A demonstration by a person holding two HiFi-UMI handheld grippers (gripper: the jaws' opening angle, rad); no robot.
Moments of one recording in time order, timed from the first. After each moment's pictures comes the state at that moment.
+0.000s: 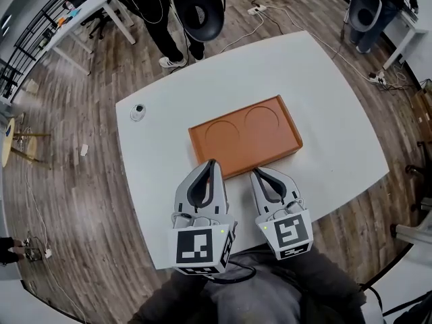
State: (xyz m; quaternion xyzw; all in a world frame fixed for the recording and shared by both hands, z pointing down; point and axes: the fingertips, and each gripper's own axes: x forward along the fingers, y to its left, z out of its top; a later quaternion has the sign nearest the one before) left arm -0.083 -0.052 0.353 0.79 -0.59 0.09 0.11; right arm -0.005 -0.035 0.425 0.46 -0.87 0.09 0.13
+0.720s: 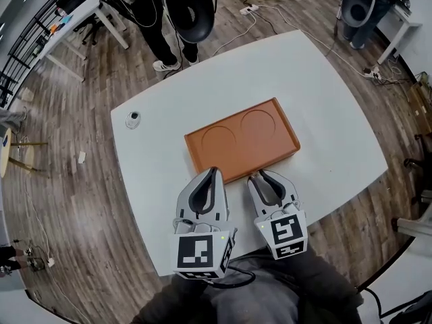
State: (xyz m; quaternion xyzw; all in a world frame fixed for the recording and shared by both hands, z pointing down) left arm -0.078 -0.053 0.363 0.81 -0.57 0.10 0.12; right arm 0.000 -0.035 0.458 0.48 -0.85 0.13 0.18
